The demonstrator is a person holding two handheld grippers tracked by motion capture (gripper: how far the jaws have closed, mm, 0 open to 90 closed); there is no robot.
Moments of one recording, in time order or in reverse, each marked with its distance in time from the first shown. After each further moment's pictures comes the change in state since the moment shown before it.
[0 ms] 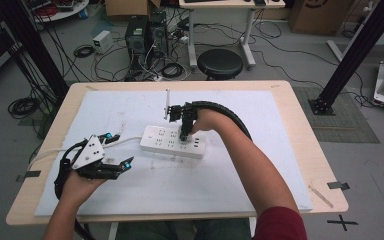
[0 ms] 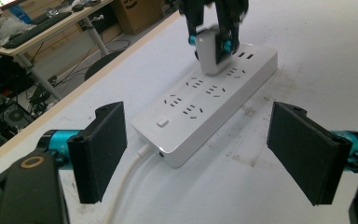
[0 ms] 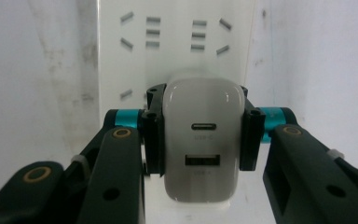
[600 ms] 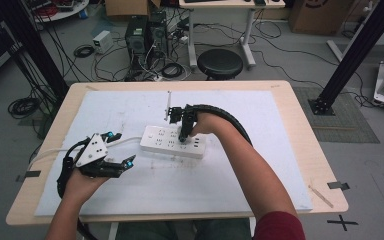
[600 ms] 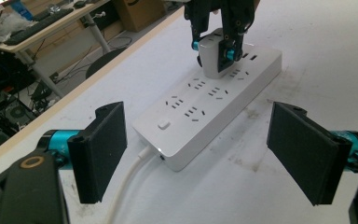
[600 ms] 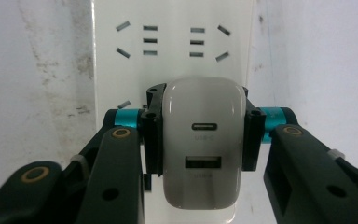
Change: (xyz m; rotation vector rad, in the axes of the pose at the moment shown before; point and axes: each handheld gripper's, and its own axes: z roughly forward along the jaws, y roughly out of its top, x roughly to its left) left arm 0.002 0.003 0.003 0.022 0.008 -0.010; right arm 0.005 -0.008 0.005 -0.068 -0.035 0.013
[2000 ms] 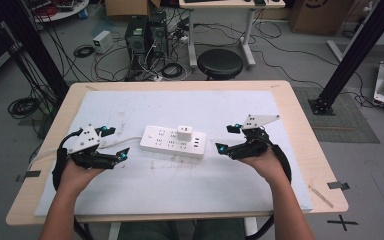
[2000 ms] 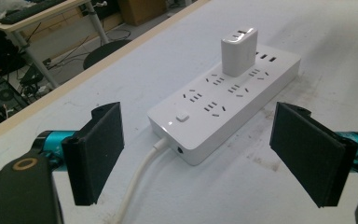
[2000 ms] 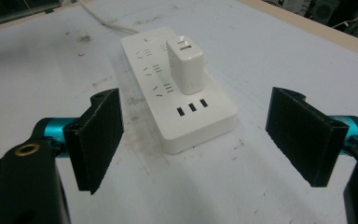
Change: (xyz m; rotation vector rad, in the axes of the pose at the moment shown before) left arm 0.028 -0.008 0.003 -0.013 -0.018 -0.104; right arm 0.088 -0.199 -0.041 -0.852 -0.148 0.458
